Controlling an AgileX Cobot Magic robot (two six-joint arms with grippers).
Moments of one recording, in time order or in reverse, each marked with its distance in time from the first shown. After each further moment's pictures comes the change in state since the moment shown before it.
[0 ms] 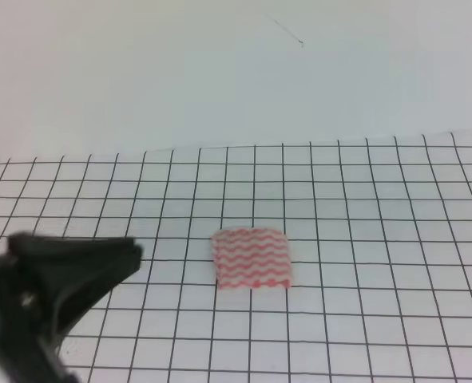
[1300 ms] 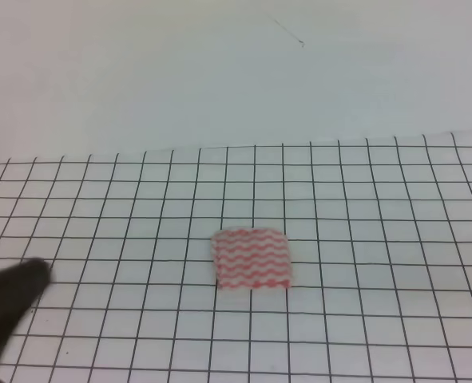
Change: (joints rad) left arm 0.014 -0.322 0.307 0.360 -0.246 -0.414; right arm 0.000 -0.126 0.314 -0.005 -0.125 -0.031
